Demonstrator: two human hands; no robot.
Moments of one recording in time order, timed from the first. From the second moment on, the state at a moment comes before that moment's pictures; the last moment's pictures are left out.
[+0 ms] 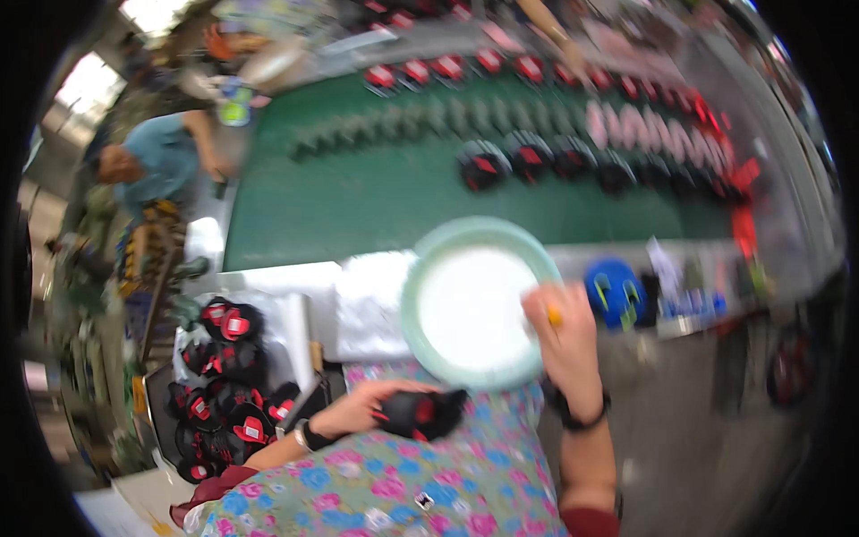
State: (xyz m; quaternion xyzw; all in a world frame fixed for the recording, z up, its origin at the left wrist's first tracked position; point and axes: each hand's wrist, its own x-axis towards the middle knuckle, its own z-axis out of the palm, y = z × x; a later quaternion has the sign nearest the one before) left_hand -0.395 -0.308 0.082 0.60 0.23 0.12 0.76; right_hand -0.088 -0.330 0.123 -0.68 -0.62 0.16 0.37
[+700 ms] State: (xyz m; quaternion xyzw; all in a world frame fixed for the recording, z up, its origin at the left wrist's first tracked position) left_hand -0.367 -0.268 0.013 0.31 0.37 0.19 0.86; right_hand -0.107 -0.335 0.078 -0.65 -0.49 0.32 0.49
